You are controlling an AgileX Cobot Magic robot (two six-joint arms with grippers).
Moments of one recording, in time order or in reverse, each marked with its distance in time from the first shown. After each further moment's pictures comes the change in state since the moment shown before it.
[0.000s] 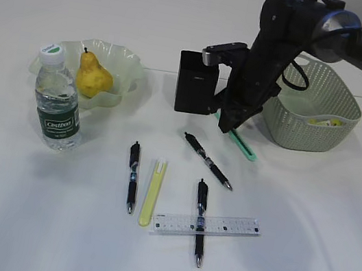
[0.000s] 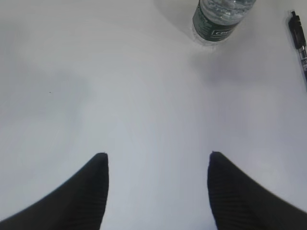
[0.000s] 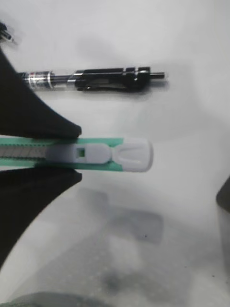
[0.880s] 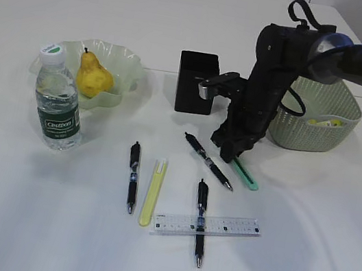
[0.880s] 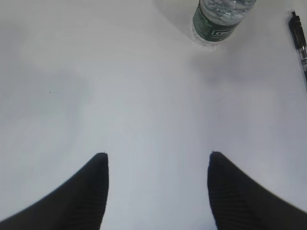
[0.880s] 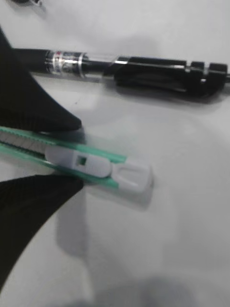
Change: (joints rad) left arm 0.000 0.000 0.000 0.000 0.000 0.000; right arm 0.000 -0.017 0.191 0.003 -0.078 -0.149
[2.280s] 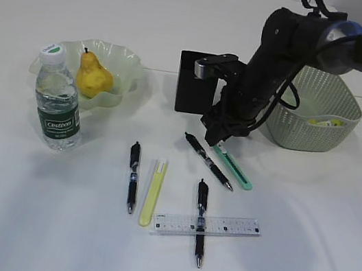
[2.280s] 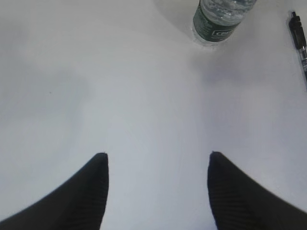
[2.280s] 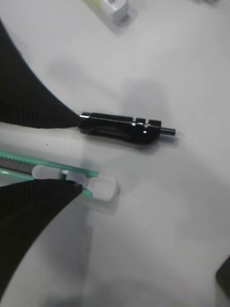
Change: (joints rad) left arm 0.000 0.000 0.000 0.000 -0.002 0.000; right arm 0.000 -0.051 0.013 0.141 -0.065 -0.034
